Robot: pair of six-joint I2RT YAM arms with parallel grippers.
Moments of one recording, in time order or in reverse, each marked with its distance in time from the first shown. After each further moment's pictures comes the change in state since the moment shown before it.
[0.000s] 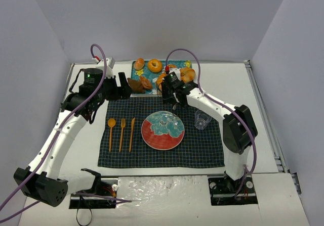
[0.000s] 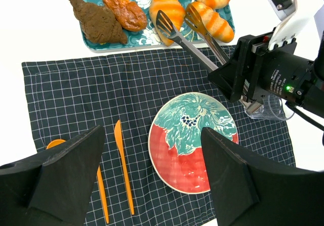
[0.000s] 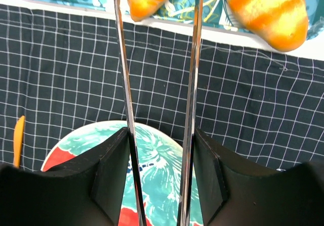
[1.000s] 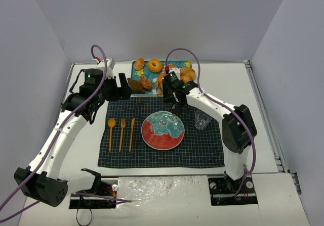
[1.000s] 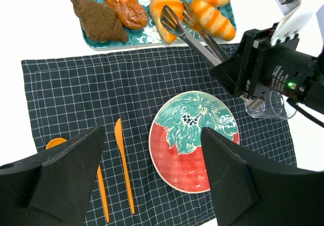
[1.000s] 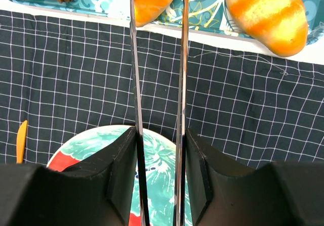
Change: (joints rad) left arm 0.000 0.000 -0.008 0.000 0.000 0.000; right arm 0.000 0.008 0.011 0.009 0.004 0.002
